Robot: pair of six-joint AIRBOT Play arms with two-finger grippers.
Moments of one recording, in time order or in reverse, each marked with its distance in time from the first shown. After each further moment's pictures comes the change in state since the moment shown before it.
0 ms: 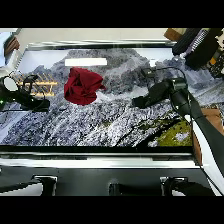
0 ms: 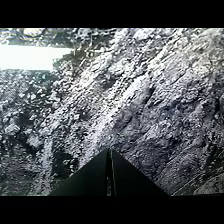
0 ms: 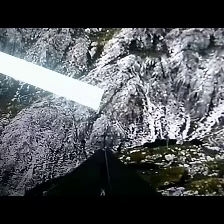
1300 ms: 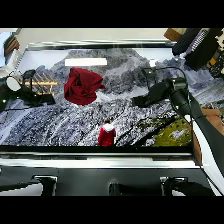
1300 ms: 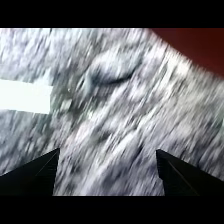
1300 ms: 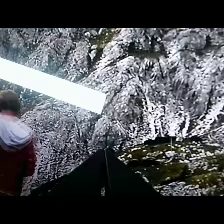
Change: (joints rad) left arm -0.032 -0.038 0.022 -0.029 0.229 -0.100; right arm 0.000 0.000 0.000 0.002 0.015 0.039
